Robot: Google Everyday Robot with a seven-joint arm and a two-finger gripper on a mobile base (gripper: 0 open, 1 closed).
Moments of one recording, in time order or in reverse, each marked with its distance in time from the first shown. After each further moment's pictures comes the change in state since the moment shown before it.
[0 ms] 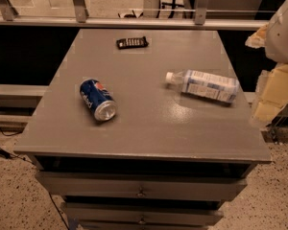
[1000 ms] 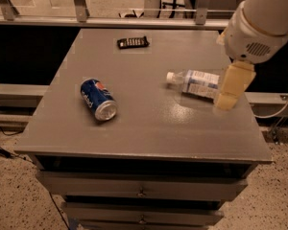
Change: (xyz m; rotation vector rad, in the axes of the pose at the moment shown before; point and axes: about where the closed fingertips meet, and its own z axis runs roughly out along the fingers) arm -0.042 -0.027 0.038 0.020 0.000 -0.019
